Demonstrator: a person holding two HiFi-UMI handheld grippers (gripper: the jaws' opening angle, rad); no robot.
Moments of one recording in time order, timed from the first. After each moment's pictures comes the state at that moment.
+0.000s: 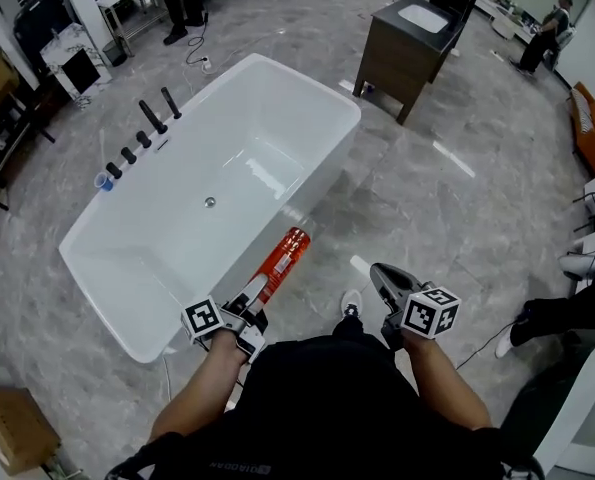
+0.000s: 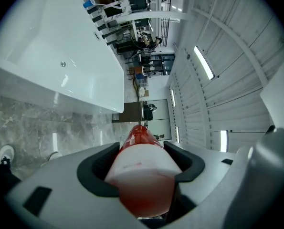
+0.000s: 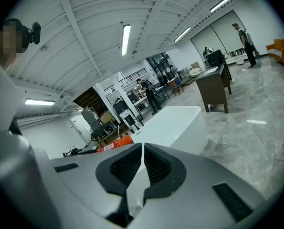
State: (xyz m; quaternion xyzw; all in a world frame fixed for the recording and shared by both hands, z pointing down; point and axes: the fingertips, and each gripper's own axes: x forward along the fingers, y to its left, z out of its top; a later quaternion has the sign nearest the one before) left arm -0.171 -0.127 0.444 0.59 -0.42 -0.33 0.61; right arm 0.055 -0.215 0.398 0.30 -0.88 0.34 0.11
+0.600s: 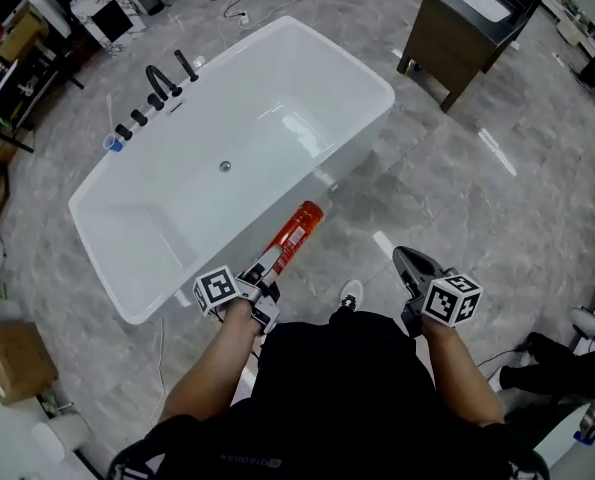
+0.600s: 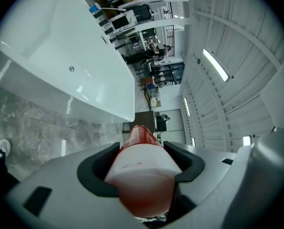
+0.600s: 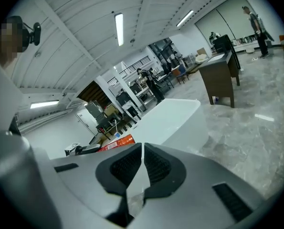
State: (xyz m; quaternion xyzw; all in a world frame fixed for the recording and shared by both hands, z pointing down) left arm -0.126 -0.255 0.490 0.52 -0.52 -0.32 0.60; right arm 0.111 -0.375 0.437 0.23 -0.89 0.37 0.16
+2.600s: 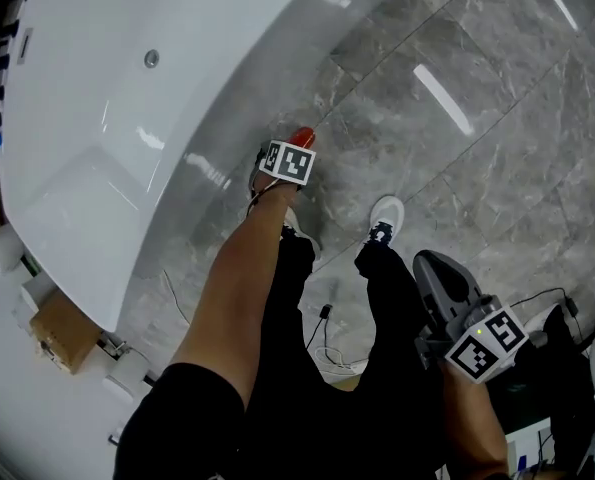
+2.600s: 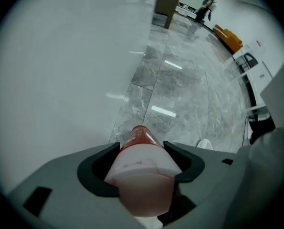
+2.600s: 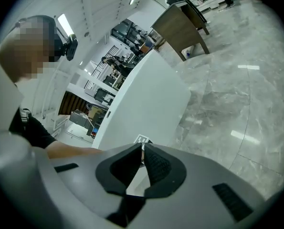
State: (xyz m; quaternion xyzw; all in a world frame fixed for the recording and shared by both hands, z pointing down) left arm -0.127 -0.368 1.133 0.52 -0.45 0.51 0.52; right arm 0.122 -0.418 0.791 0.24 -0.78 0.55 0.19
